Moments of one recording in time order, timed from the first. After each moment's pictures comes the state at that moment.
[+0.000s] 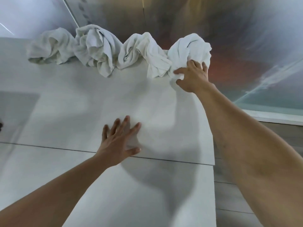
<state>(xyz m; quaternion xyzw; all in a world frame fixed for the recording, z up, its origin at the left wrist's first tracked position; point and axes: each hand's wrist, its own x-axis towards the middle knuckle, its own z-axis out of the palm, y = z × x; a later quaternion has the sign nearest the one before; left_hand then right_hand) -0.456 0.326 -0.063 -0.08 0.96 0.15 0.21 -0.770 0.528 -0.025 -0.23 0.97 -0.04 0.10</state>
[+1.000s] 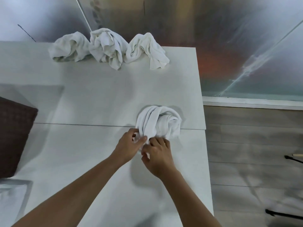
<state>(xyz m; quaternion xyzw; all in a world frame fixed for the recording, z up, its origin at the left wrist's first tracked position) -0.343 0.371 0.002 -0.26 0.83 0.47 0.17 -0.353 0.532 -0.018 -0.27 0.93 -0.22 0.10</state>
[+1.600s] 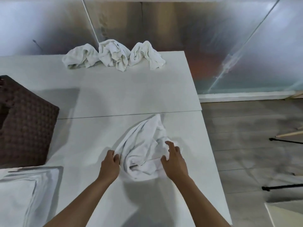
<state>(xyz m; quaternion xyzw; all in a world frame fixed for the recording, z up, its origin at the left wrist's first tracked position) -0.151 0.294 0.008 -0.35 0.83 0.42 0.13 -0.206 0.542 0.021 0.01 0.92 -0.32 0.21</state>
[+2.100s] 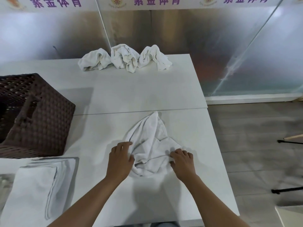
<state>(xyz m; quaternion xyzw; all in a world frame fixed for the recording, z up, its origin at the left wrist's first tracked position) -0.115 0.293 0.040 -0.13 0.96 0.25 0.05 -0.176 0.556 -0.016 -0.13 0.97 -0.11 0.18</state>
